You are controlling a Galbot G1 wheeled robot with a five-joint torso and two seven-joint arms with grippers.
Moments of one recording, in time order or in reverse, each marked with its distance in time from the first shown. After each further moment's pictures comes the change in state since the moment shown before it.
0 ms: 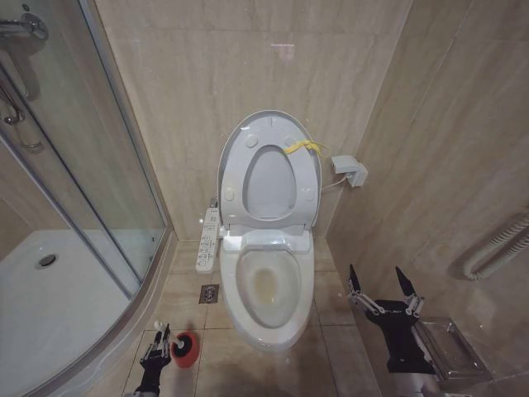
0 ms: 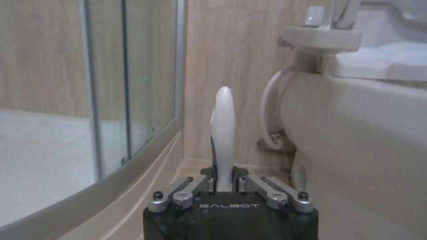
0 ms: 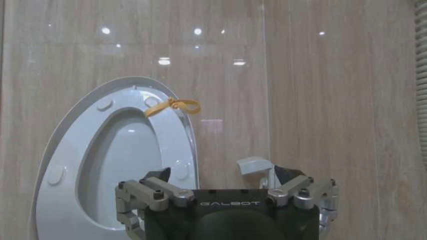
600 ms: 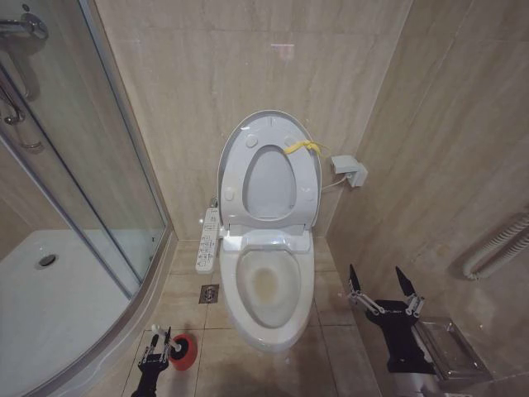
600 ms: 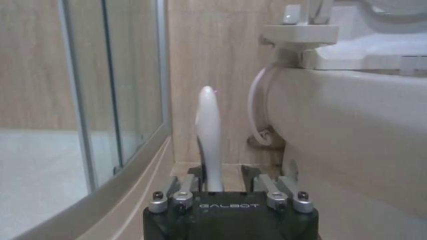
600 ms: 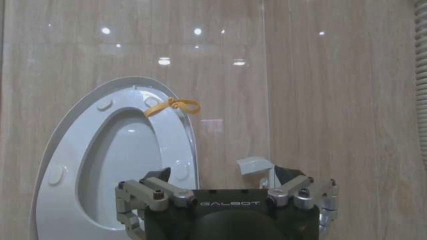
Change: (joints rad) left arm 0.004 0.014 -0.032 0.020 0.088 -0.048 0.059; right arm 0.000 0.000 0.000 0.000 0.000 0.000 0.000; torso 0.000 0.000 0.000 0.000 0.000
